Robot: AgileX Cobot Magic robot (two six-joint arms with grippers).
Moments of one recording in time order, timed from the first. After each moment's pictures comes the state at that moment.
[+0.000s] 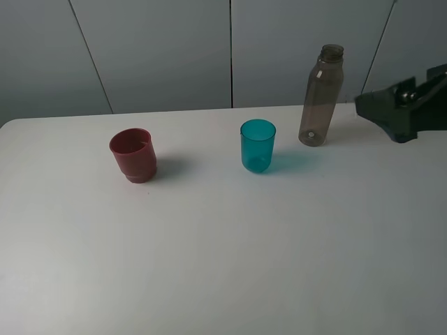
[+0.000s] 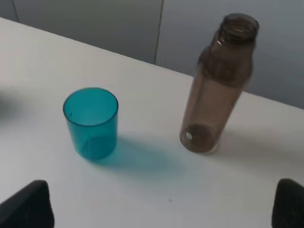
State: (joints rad) left arm 0.07 0.00 -0.52 0.02 1.10 0.25; right arm 0.40 0.77 -0.55 -0.19 0.41 0.12
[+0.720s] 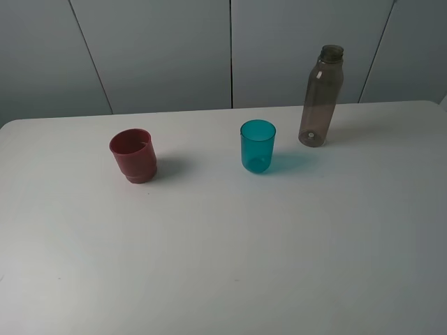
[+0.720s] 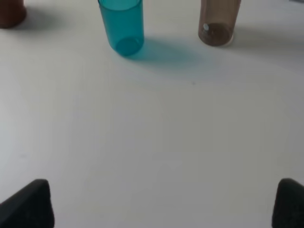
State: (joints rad) left arm 0.07 0.00 -0.52 0.02 1.10 0.25; right arm 0.40 0.11 -0.56 0.00 1.16 0.03
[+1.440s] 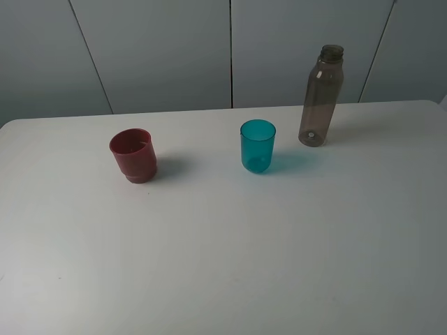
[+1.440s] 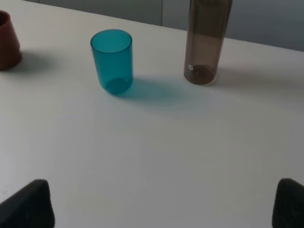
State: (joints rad) left arm 0.07 0.00 -0.52 0.02 1.10 0.25; right arm 0.38 0.00 -0.51 -0.04 1.10 0.04
